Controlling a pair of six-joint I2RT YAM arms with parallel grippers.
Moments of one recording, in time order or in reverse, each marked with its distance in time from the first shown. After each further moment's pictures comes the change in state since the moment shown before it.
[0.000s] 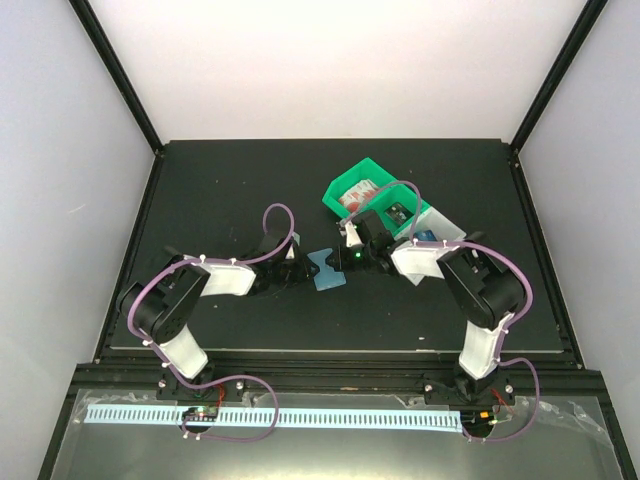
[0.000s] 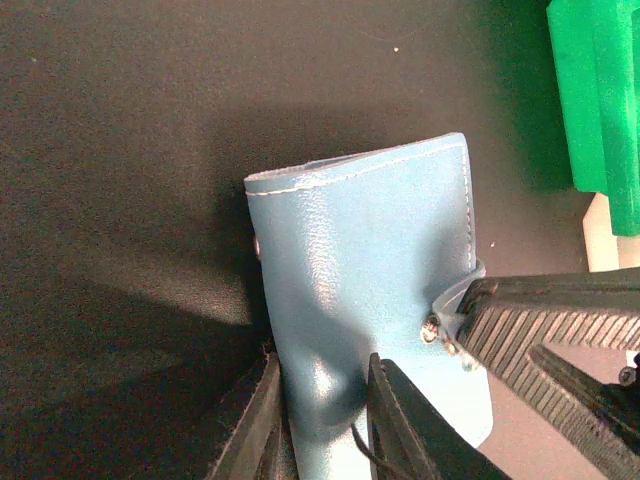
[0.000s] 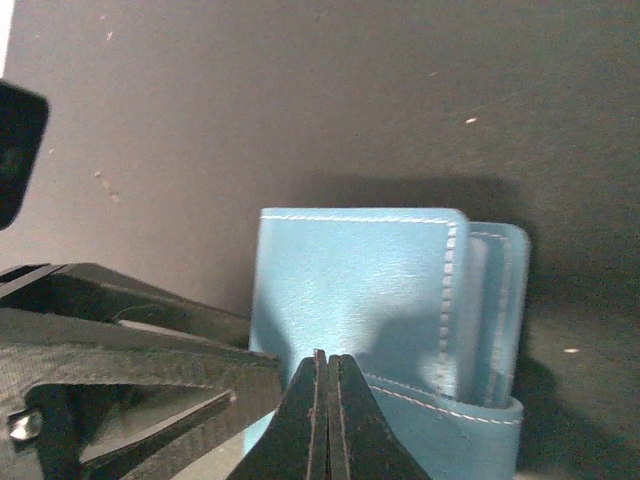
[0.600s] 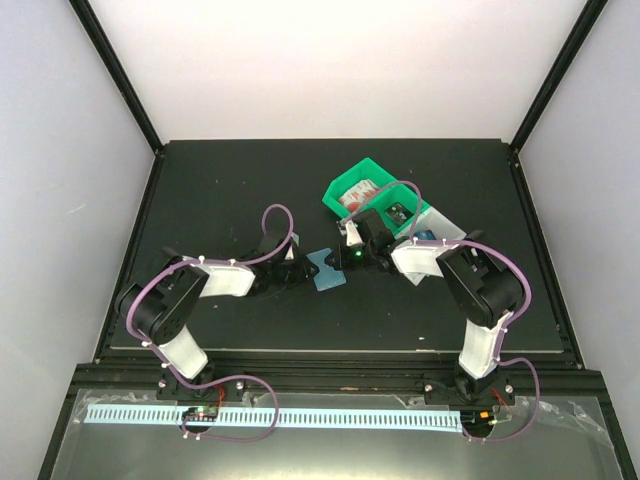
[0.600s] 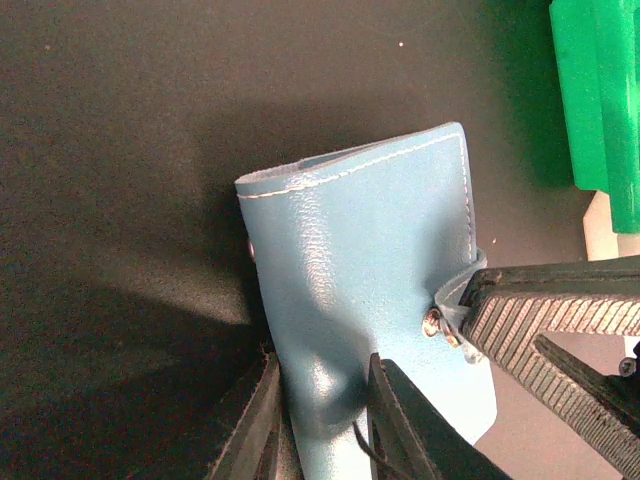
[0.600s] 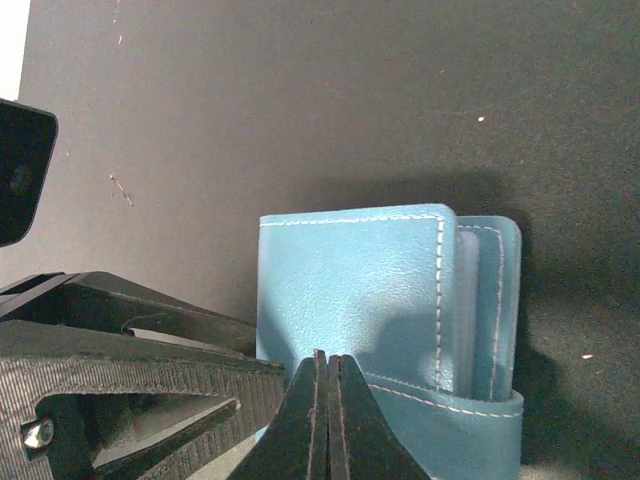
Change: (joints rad) left arm 0.000 -0.011 -0.013 0.000 0.000 -0.006; right arm -0.004 0.003 0.006 0.002 -0.013 0.026
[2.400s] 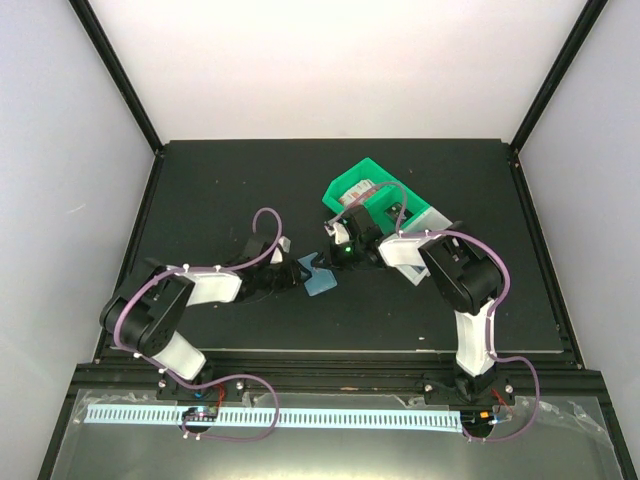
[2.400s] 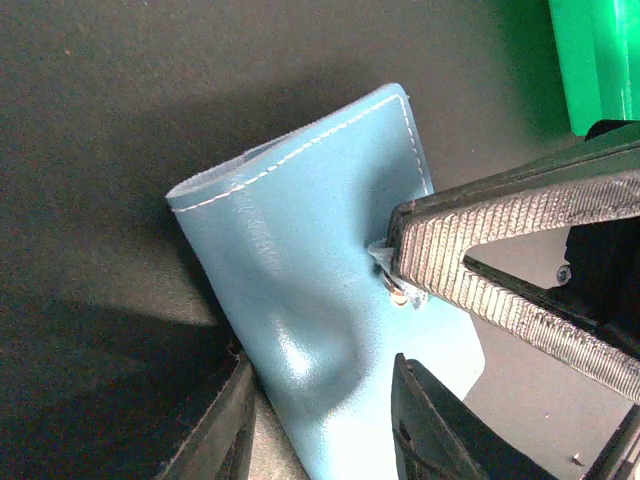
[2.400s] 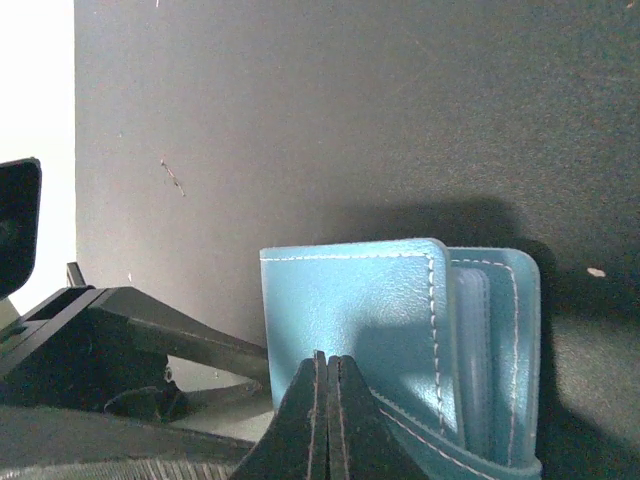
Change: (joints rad) left arm 0.077 -0.108 -0.087 -0.017 0.122 0.114; right arm 0.012 0.142 0.127 -0.009 -0.174 0.096
